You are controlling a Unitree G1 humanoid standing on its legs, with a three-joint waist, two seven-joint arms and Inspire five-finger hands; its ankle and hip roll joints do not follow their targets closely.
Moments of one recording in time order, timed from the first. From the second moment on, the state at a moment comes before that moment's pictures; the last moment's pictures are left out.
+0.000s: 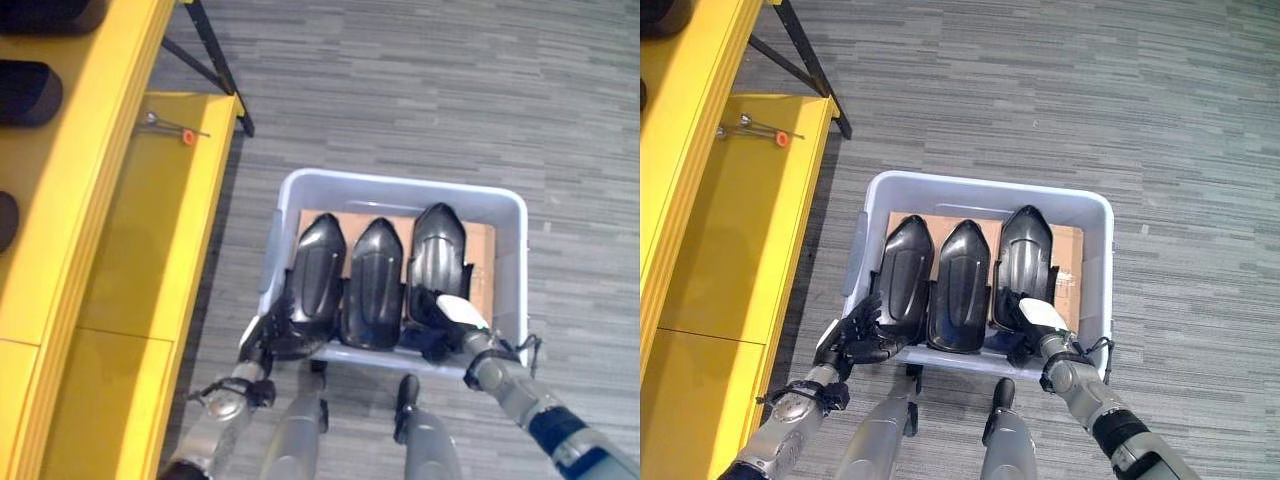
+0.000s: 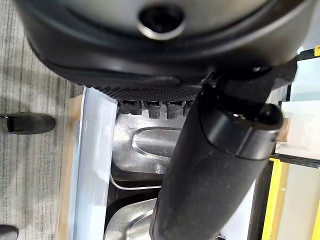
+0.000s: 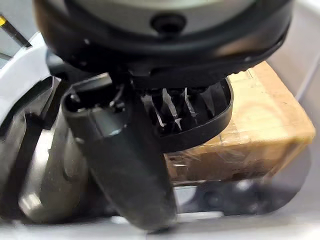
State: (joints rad) left arm -0.03 0.43 -0.35 0.31 -0.53 -0.12 0.08; right arm -0.37 -0.58 0.62 0.65 -0.54 -0.01 -0.20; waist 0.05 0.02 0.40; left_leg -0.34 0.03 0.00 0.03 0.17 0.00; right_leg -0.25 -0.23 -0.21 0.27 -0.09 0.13
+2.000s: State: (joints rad) left arm 0.11 0.41 -0.28 0.34 -0.50 -0.10 0.09; right arm -0.11 -0.56 0.40 0.50 -0.50 0.04 -0.21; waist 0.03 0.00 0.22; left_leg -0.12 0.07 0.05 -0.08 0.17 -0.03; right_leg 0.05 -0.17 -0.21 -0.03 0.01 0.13
